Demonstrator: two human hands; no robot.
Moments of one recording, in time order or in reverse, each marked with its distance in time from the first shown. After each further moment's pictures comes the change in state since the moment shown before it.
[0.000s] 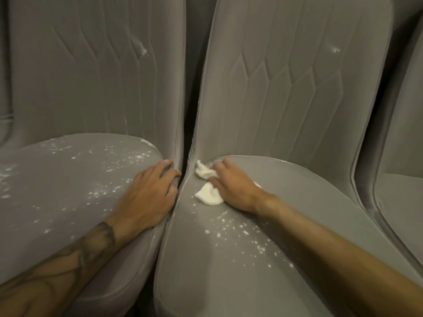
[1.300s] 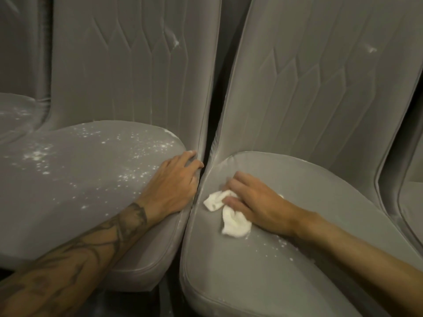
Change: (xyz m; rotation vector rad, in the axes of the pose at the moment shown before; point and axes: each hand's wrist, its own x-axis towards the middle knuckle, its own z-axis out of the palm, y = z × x) left_hand -0.002 -0.007 -0.001 -0.024 -0.018 0.021; right_hand -0.045 -0.029 -0.009 -0.053 -0.111 -0.323
